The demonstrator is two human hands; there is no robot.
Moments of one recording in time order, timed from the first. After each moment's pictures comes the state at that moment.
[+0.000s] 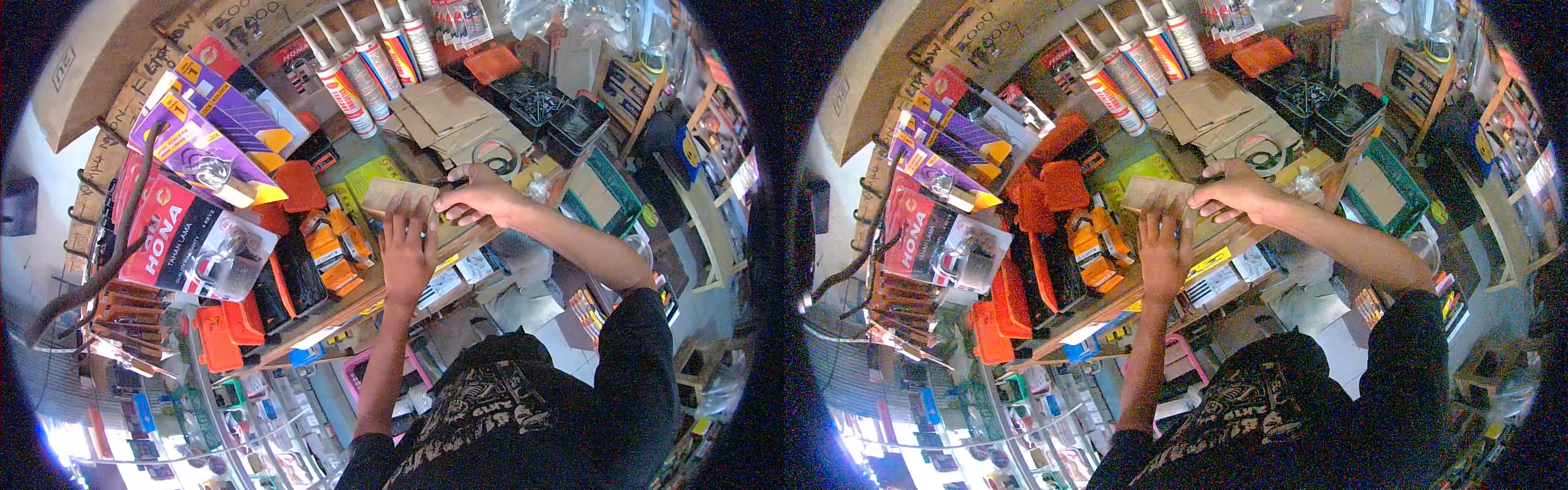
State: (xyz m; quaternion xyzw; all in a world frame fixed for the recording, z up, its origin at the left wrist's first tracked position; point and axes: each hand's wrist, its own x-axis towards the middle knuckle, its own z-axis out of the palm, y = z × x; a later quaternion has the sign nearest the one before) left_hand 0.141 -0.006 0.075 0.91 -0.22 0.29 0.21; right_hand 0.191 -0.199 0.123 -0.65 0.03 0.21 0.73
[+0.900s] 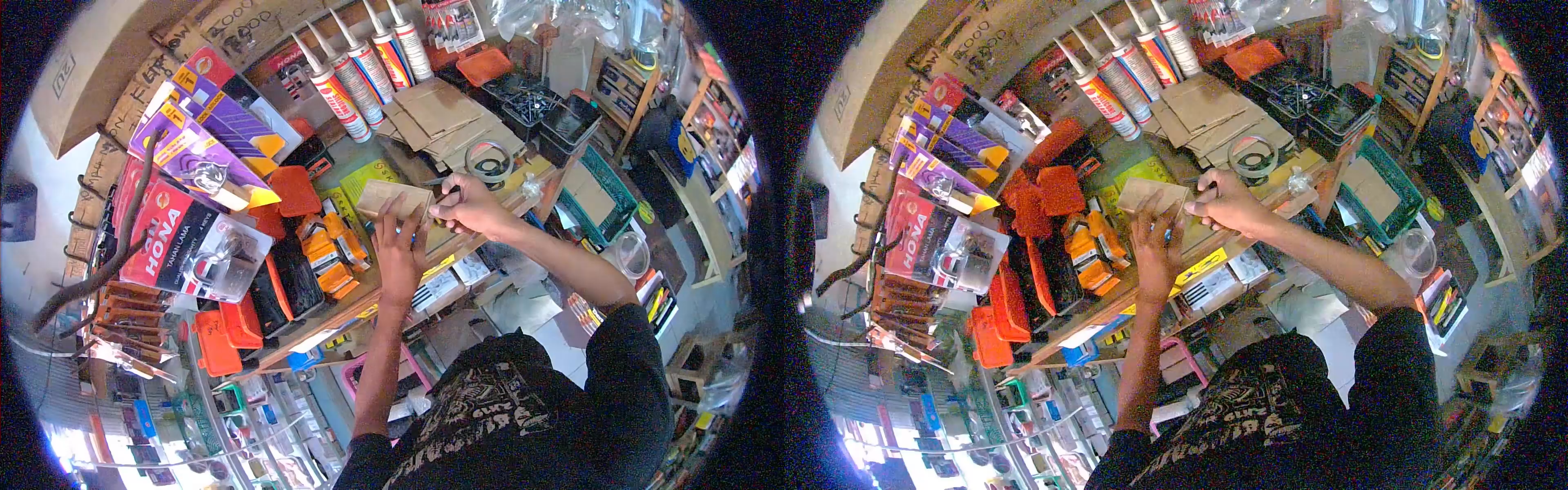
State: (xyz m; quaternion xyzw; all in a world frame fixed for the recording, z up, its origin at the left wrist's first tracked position) left_hand 0.148 -0.002 0.074 0.88 -0.23 0.31 0.27; right_hand 0.182 -0.184 0.094 -0.68 -0.01 0.12 0.73
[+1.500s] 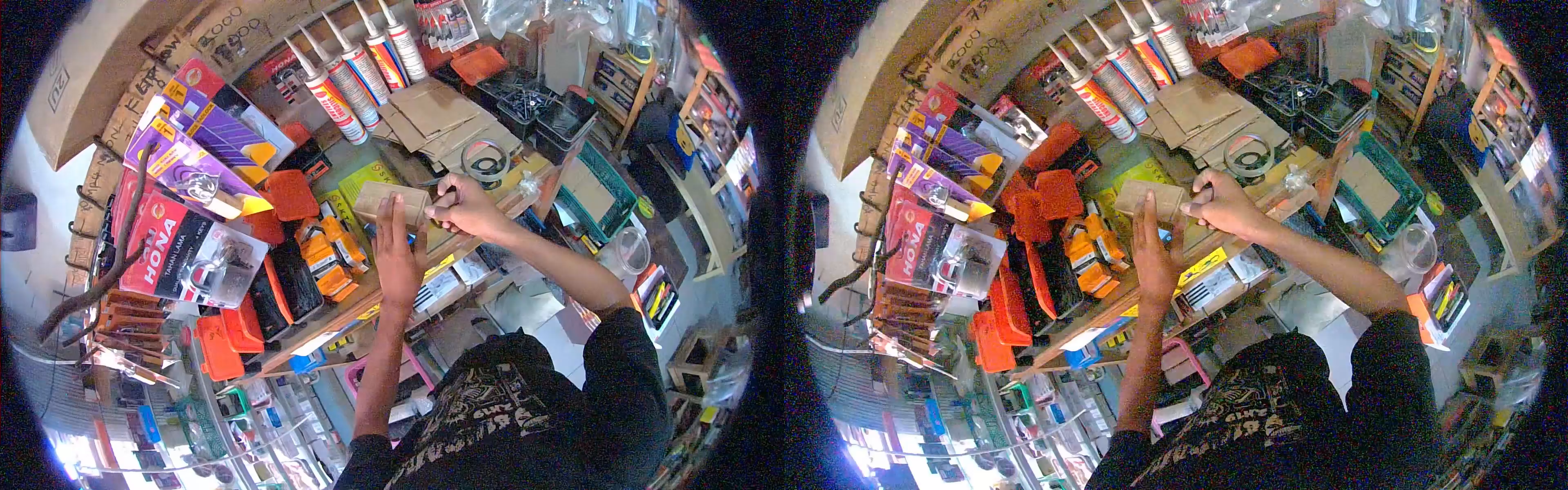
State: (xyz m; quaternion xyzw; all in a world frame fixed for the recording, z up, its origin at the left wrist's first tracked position) left_hand 0.146 -0.008 0.074 0.88 -0.20 0.29 0.33; right_hand 0.179 -0.182 0.092 -0.68 -0.03 0.09 0.73
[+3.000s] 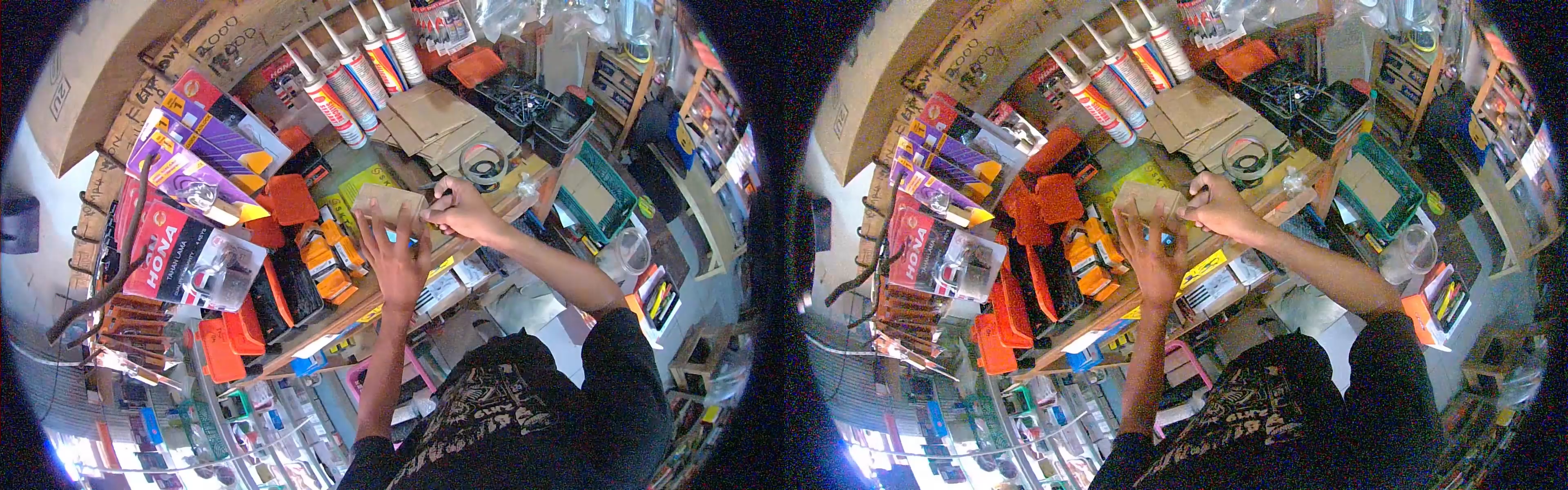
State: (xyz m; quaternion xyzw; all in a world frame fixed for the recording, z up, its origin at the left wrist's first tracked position) left_hand 0.138 -0.011 0.077 0.90 -0.15 0.34 0.22; right_hand 0.187 -0.177 0.080 -0.66 -0.04 0.08 0.75
